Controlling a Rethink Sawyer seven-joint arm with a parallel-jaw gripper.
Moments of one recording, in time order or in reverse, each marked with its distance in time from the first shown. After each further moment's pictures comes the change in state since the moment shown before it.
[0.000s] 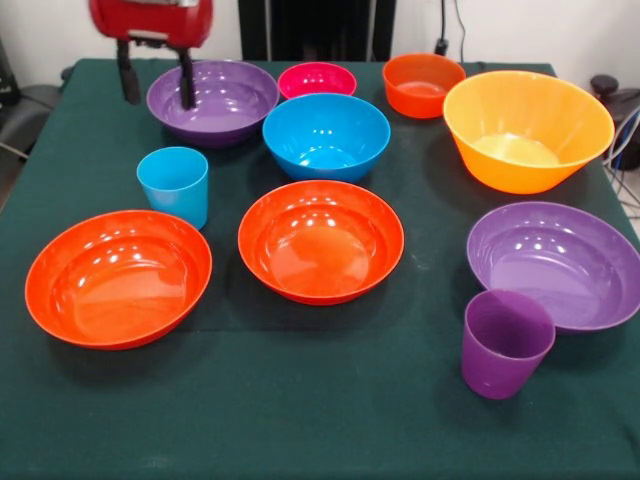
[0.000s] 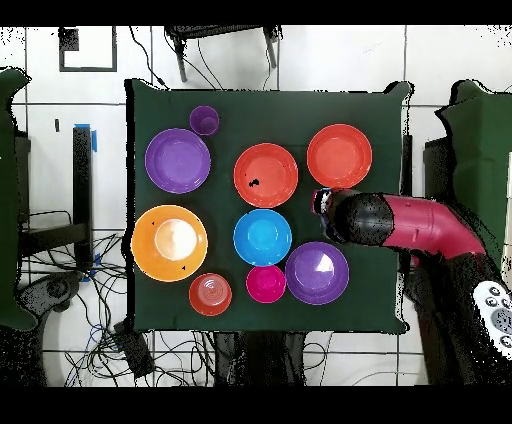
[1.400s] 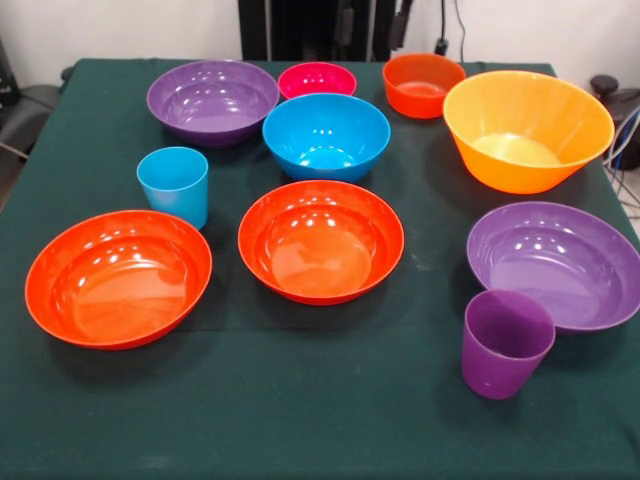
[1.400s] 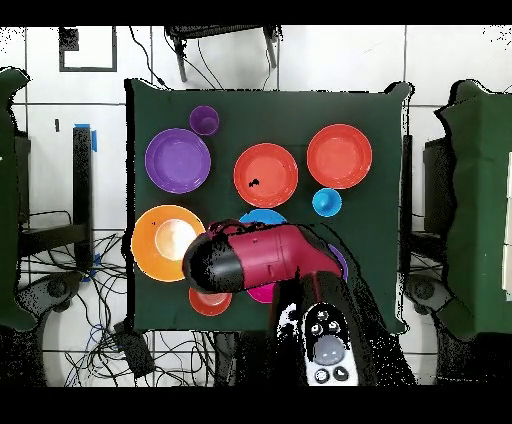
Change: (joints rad) arm 0.472 -0.171 -0.211 0.220 0.049 -0.148 0.194
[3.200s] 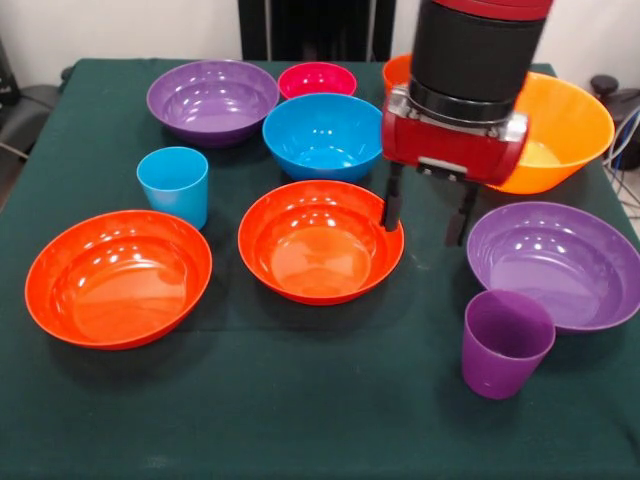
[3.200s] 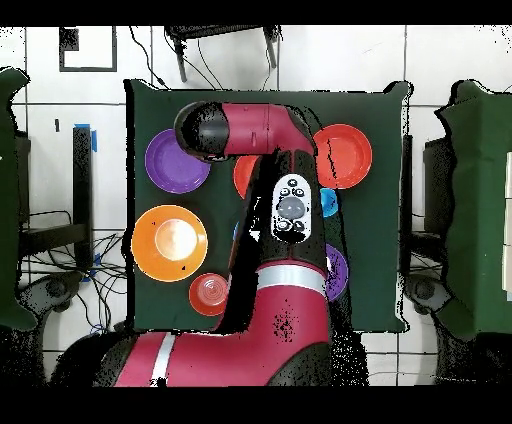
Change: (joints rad) arm 0.196 0.510 -0.202 -0.806 0.332 0.232 0.091
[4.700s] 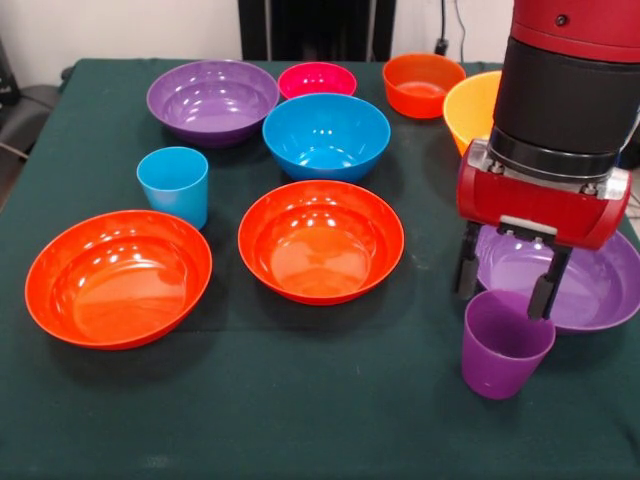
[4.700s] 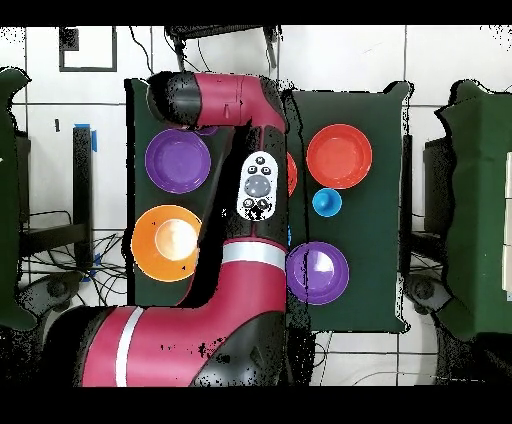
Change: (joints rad) arm 0.091 0.161 -0.109 -0.268 0.166 0.012 0.063
